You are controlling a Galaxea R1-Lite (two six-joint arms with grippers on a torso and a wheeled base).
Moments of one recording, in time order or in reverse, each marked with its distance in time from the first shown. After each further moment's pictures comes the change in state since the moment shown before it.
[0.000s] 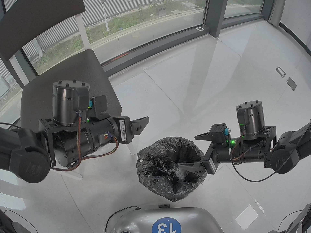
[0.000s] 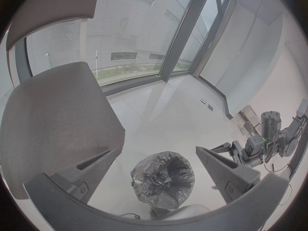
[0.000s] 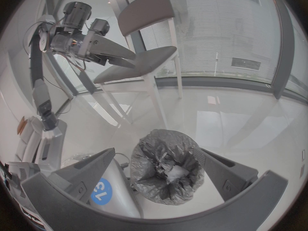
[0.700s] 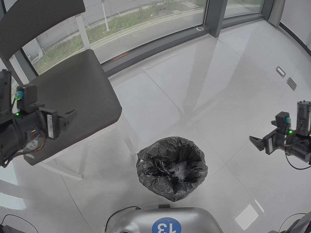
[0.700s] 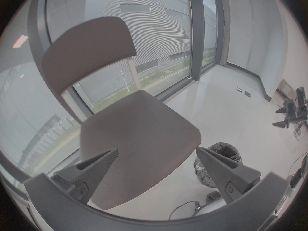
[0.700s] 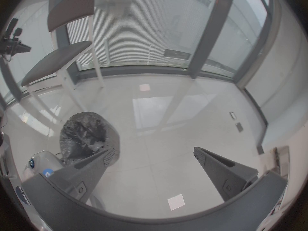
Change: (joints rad) left arm 0.148 -0.407 0.017 0.392 0.261 0.266; right arm -0.344 -0.367 0.254 0.016 -0.431 0.034
